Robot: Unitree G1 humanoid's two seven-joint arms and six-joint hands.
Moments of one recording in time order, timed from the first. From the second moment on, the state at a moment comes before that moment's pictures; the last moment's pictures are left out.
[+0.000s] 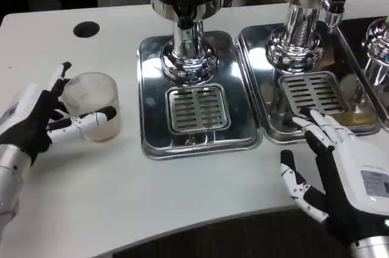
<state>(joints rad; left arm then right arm) -0.48 0.55 -0.13 1.01 0.37 -0.42 0.10 0.21 -0.33 0.27 -0.01 -0.82 -0.10 -0.49</state>
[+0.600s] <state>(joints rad) -0.51 0.53 -0.14 1.14 0.40 -0.50 0.18 0.24 -0.32 0.25 -0.05 -0.78 -0.11 -0.46</state>
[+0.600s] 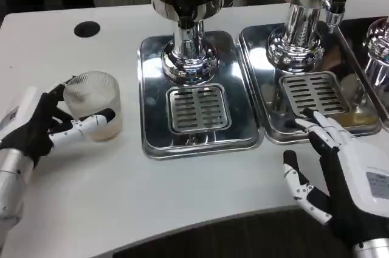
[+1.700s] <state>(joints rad) -0.51 0.50 -0.13 1.19 0.40 -0.61 0.42 0.25 -0.32 0.23 -0.07 -0.74 -0.16 -0.44</state>
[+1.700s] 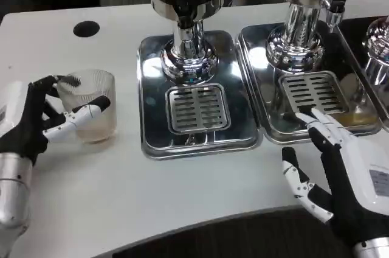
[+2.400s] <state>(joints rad) -0.57 0.41 -0.21 1.19 0.47 -0.68 0.47 0.31 -0.29 0.23 -0.16 -0.74 -0.16 -0.44</state>
